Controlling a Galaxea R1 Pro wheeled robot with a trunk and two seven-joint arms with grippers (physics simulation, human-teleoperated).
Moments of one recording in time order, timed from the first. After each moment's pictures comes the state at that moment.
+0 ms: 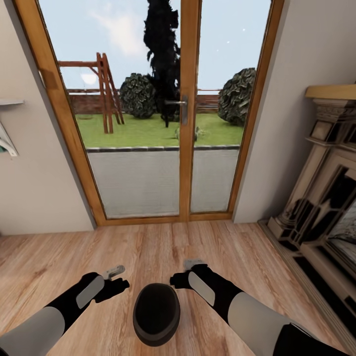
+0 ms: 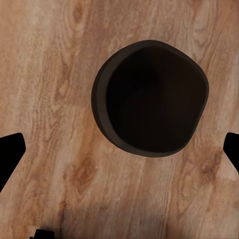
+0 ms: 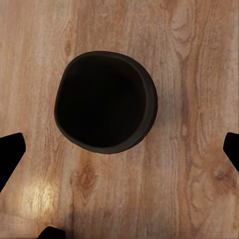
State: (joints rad) left arm -0.69 0.22 -0.60 -0.53 1.11 0.52 0.25; right arm -0.79 0.15 0.84 -0.51 -0.94 0.50 -0.28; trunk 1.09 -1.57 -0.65
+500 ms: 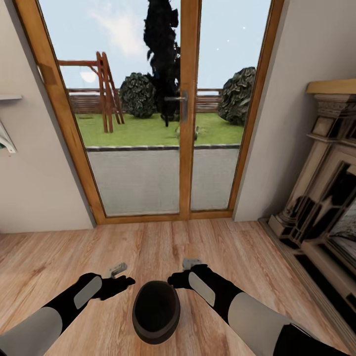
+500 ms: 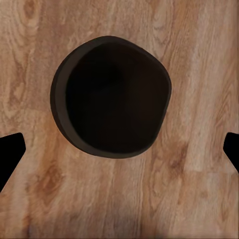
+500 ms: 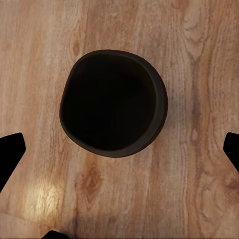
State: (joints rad) left arm -0.69 0.23 -0.60 -0.52 1.11 0.52 0.05; right arm -0.79 0.15 0.84 -0.51 -0.94 0.49 -0.24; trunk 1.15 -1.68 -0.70
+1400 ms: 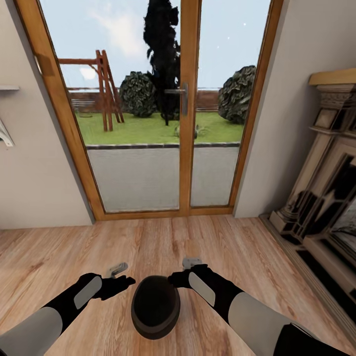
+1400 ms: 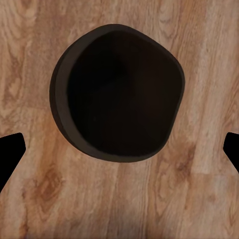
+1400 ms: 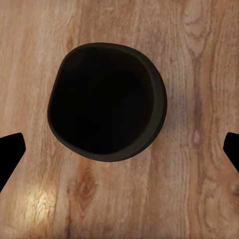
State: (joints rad) left arm -0.69 0.23 -0.60 -0.52 1.11 0.52 0.05; right arm -0.79 0.15 0.85 -0.51 -0.93 0.48 -0.23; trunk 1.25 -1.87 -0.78
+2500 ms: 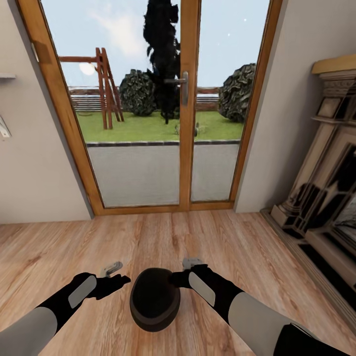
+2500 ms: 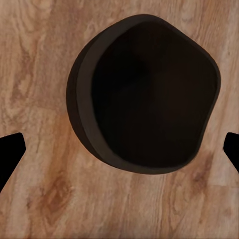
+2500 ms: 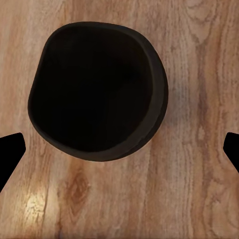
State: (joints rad) left arm -0.69 0.26 -0.58 -0.52 1.12 0.52 0.04; right arm -0.79 0.15 0.84 -0.51 -0.93 0.48 -0.23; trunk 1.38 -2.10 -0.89
